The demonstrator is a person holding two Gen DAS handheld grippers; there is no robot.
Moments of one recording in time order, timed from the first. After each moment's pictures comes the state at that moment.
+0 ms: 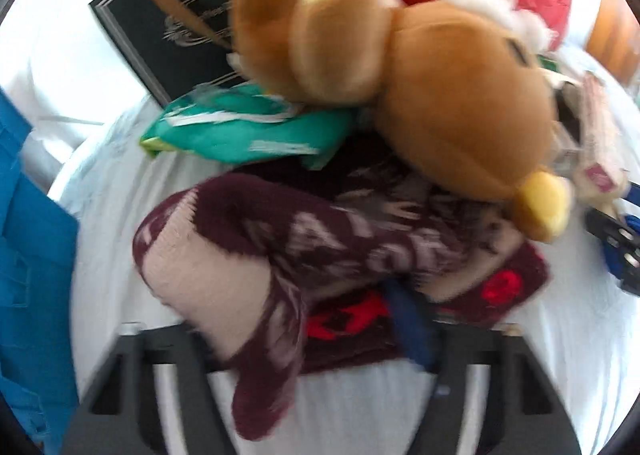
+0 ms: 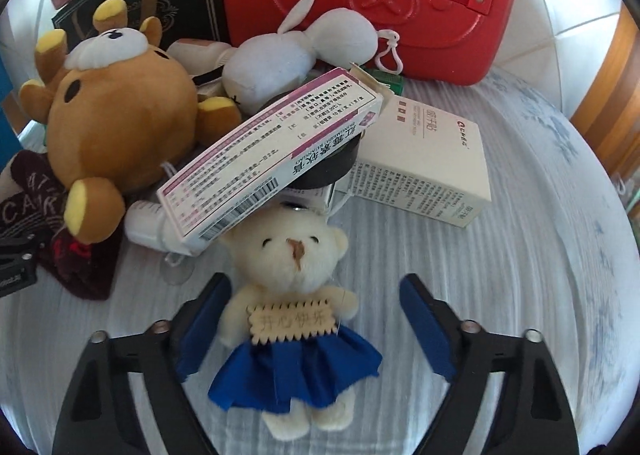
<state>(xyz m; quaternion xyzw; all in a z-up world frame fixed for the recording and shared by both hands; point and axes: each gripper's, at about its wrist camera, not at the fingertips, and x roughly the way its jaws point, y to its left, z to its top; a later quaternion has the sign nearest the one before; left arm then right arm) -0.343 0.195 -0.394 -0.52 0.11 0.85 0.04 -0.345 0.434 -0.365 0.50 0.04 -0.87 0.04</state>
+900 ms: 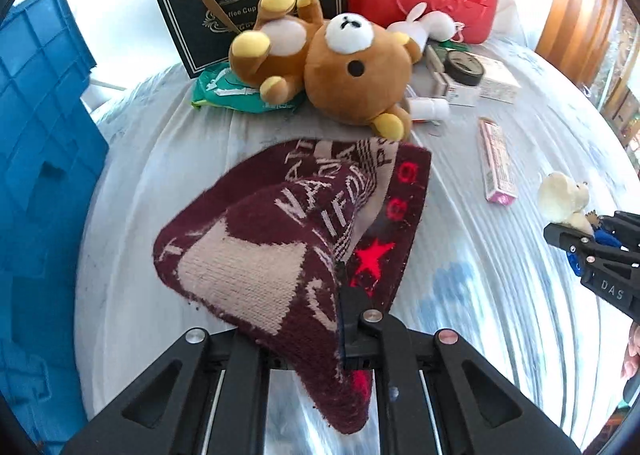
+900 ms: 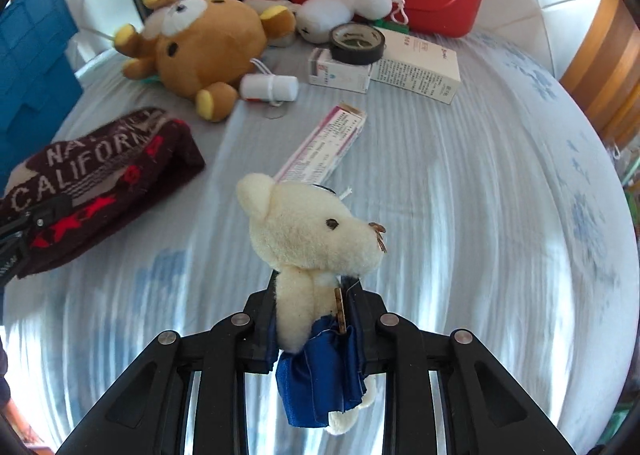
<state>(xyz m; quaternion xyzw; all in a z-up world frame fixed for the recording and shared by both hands) -0.185 0.187 -0.340 -0.51 0.07 0.86 0.06 -0.198 0.423 -0.330 0.54 0.04 -0.84 0.08</state>
